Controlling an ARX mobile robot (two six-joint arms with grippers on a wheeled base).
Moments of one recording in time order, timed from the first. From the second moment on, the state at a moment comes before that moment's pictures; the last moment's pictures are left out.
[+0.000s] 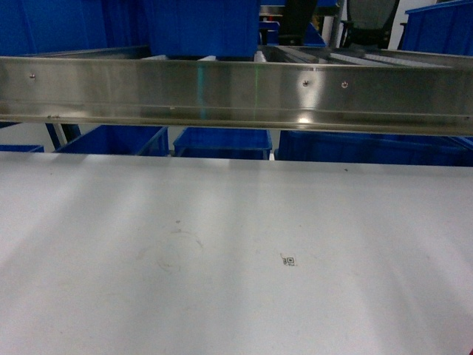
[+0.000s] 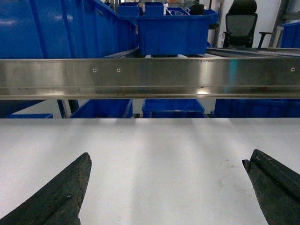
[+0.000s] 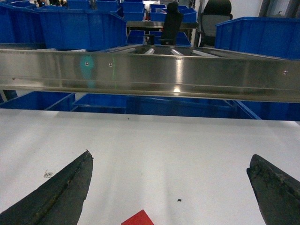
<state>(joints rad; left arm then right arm) 0.00 0.01 0.01 0.00 0.00 0.00 0.00 0.00 0.01 0.00 0.00 -0.01</state>
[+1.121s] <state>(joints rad) 0.00 0.01 0.01 0.00 0.00 0.00 0.07 1.69 0.27 0.90 -0.05 0.12</state>
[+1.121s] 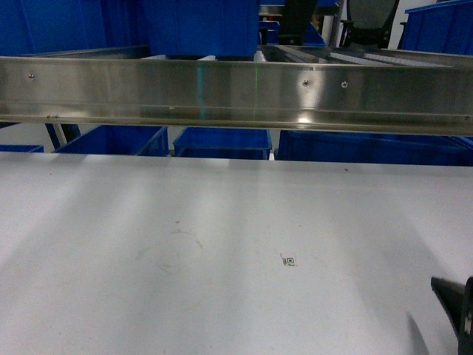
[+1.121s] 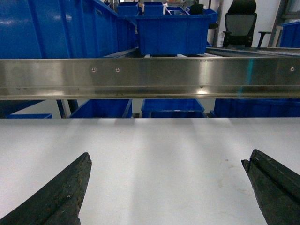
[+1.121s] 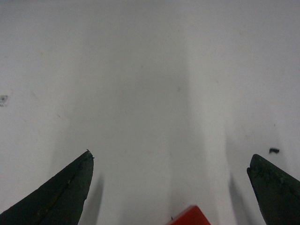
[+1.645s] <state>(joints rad) 0.00 0.01 0.01 0.00 0.00 0.00 0.05 2.06 0.15 1.35 -0.01 0.07</state>
